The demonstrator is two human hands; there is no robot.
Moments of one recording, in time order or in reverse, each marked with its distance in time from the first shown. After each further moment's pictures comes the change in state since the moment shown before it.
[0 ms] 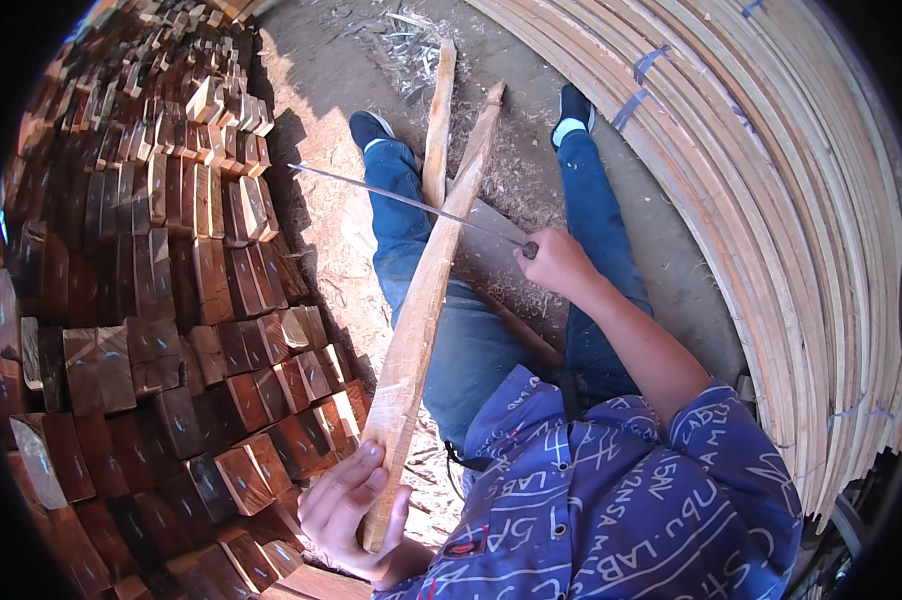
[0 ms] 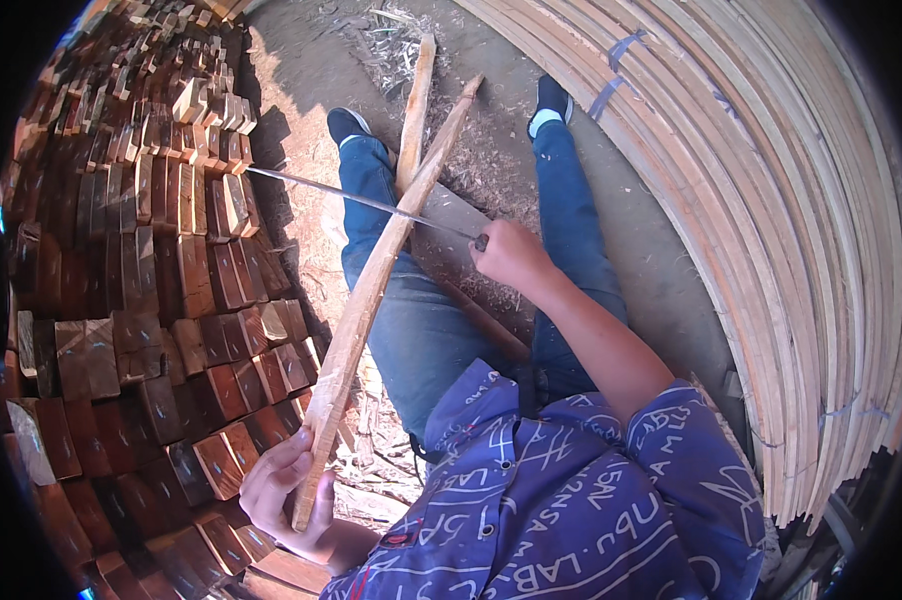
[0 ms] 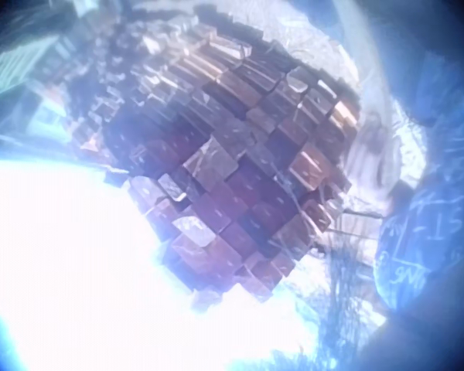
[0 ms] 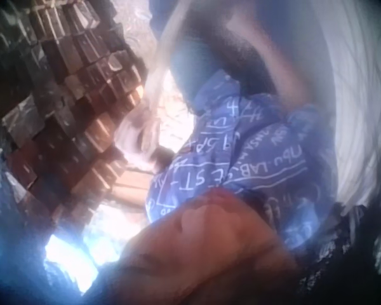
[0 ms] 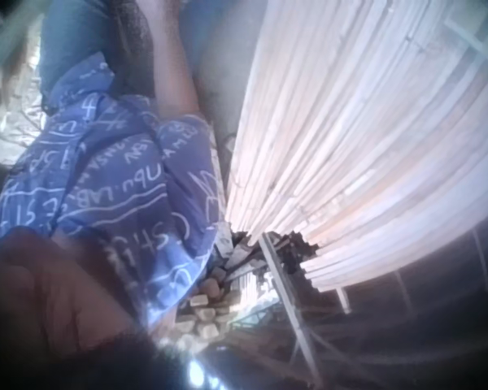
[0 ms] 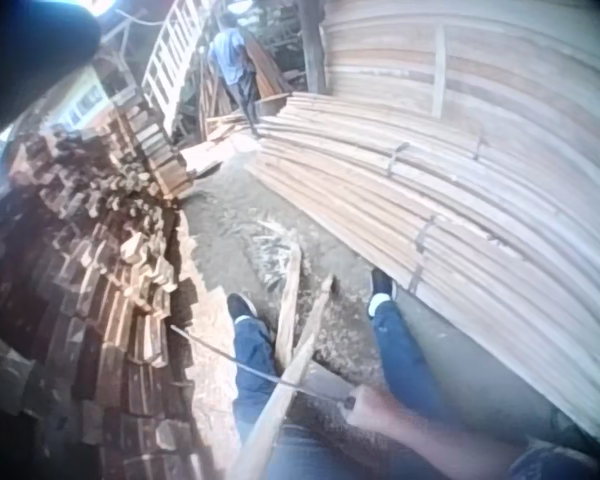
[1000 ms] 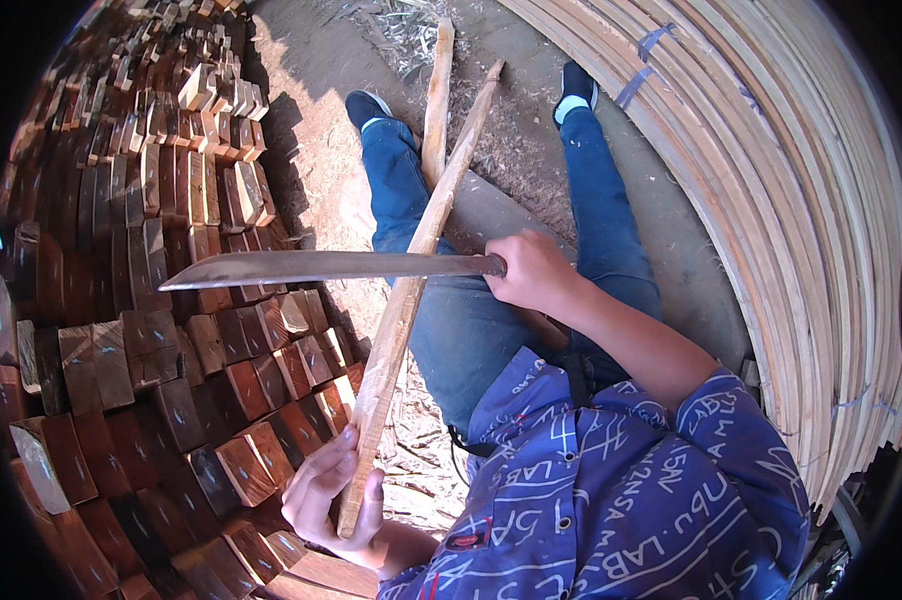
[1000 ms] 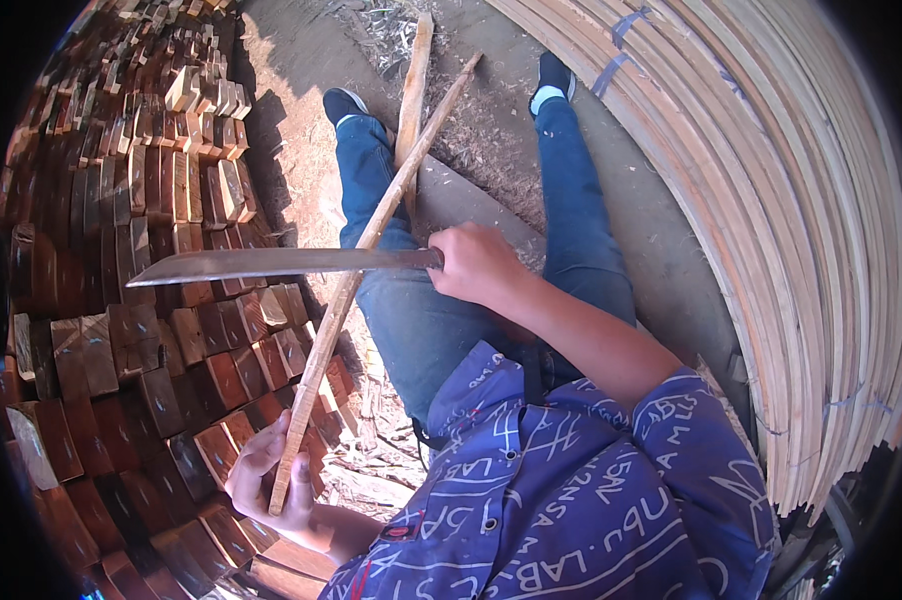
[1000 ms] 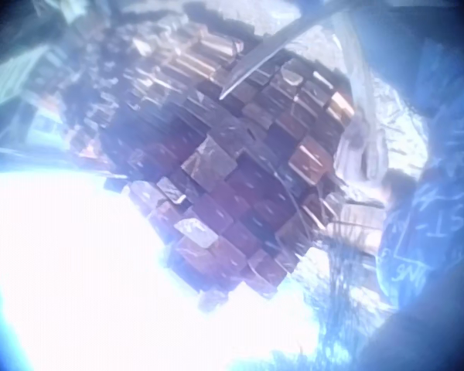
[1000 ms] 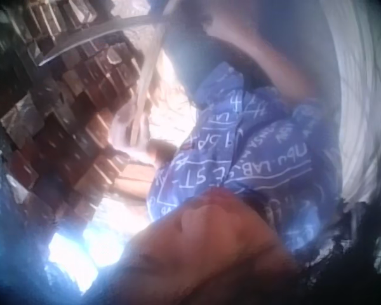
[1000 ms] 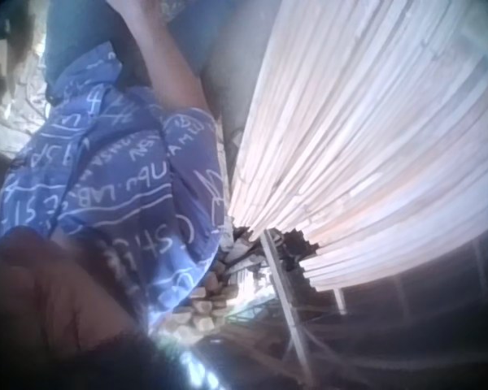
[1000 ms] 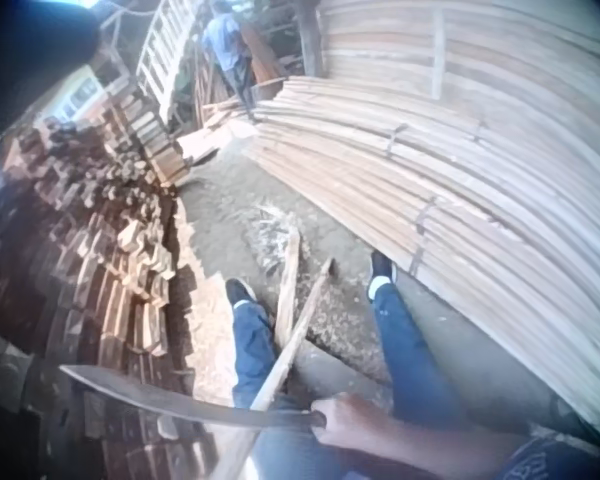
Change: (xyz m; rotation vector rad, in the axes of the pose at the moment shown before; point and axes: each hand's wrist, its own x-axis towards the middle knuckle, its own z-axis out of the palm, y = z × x) left_hand -0.016 -0.024 -0.004 -0.066 0.072 -0.160; right_hand -0.019 -0.053 -0.001 0.056 -0.087 -0.200
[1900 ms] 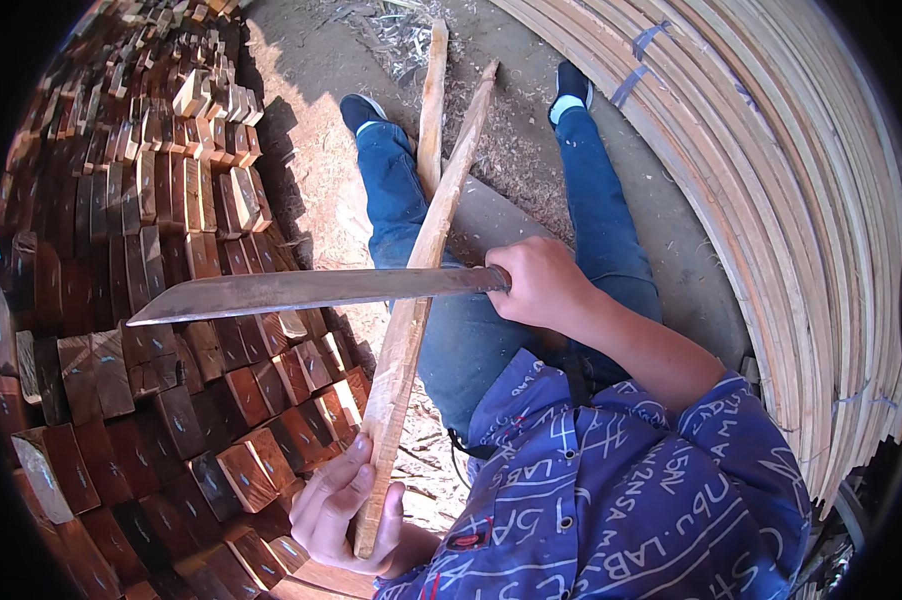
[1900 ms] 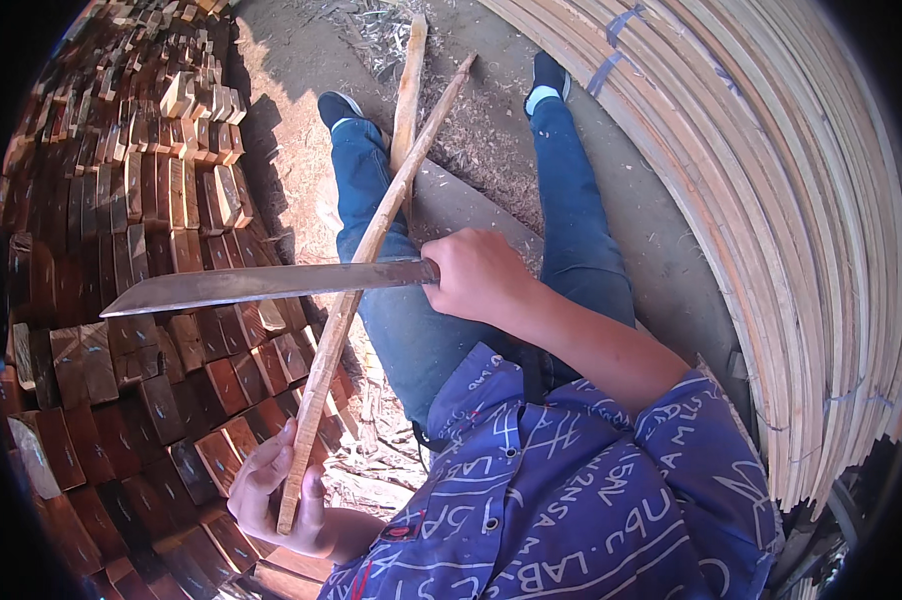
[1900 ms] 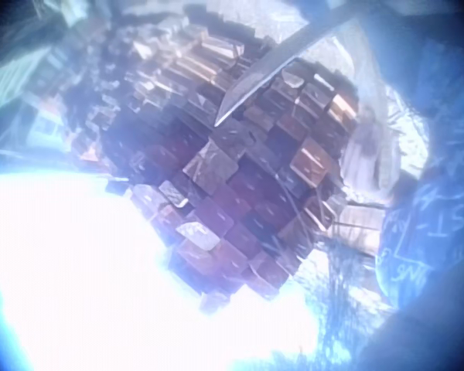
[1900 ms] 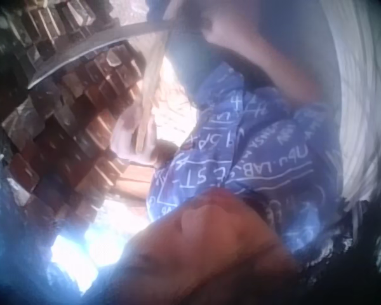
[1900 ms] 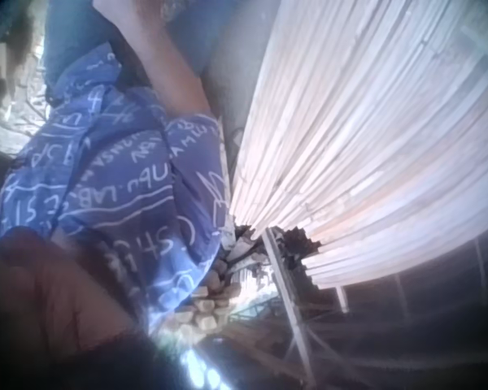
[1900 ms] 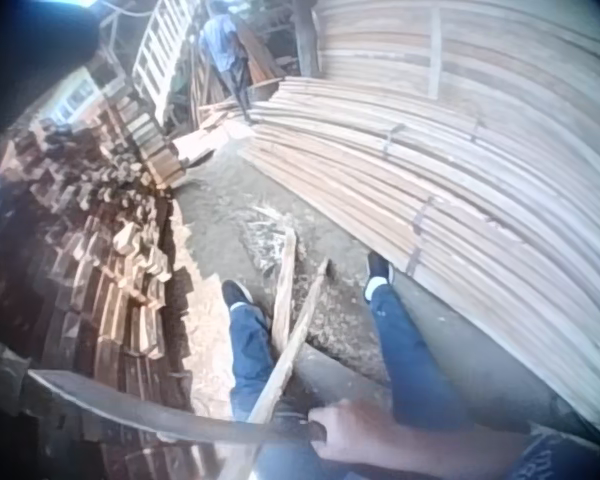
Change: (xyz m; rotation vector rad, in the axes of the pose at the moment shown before) left_hand 0.013 0.021 0.008 0.020 0.003 0.110; right_hand -0.015 -0.024 -0.026 -0.018 -0.022 -0.015
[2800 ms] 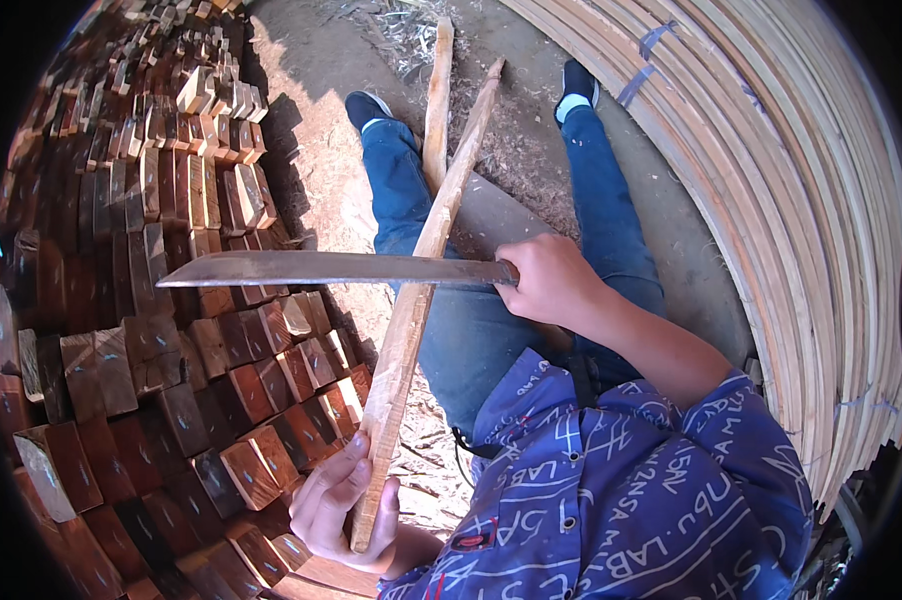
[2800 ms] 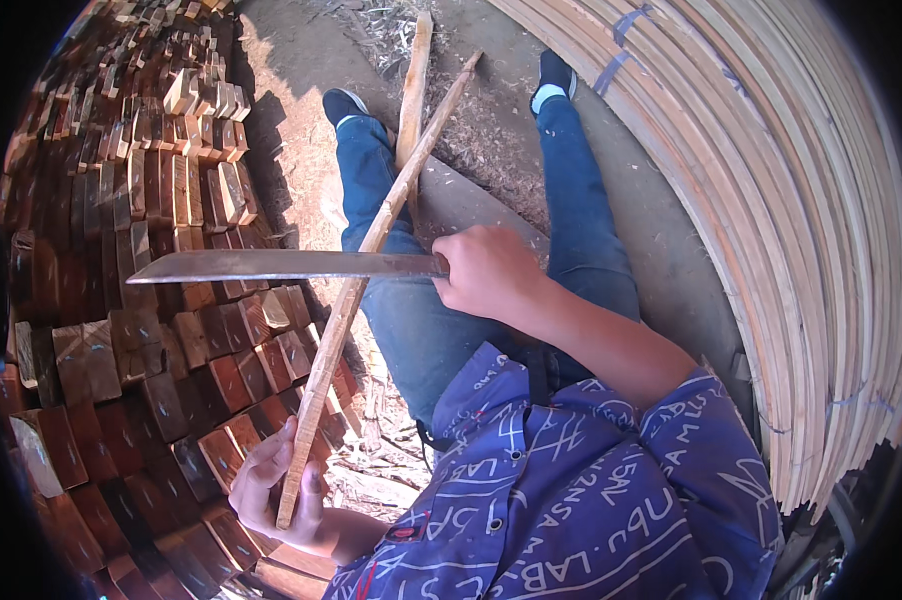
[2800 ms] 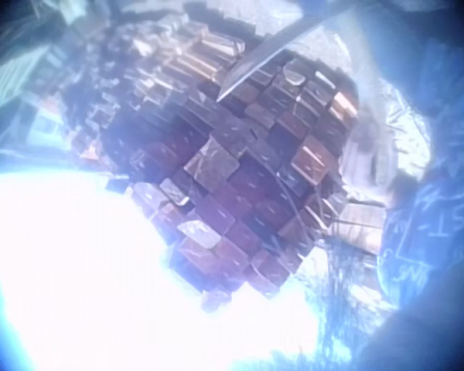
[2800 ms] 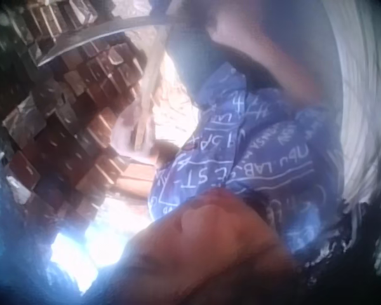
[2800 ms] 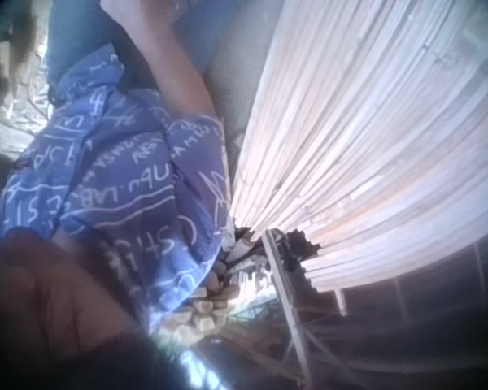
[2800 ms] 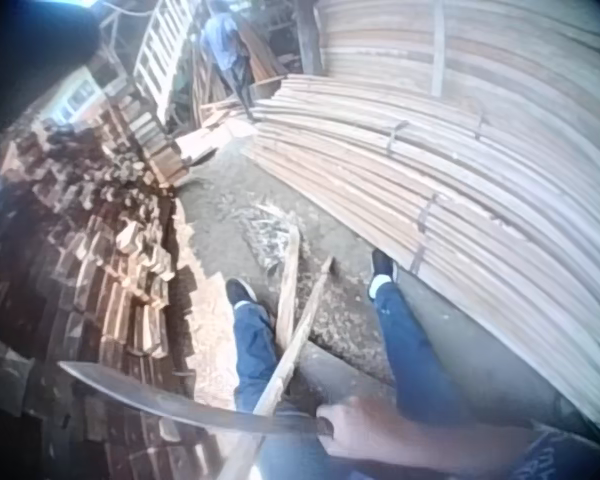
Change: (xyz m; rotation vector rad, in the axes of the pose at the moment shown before) left_hand -0.003 -0.008 -0.003 0.004 0.001 -0.022; right_hand -0.001 0.006 0.000 -0.029 -0.009 -0.022
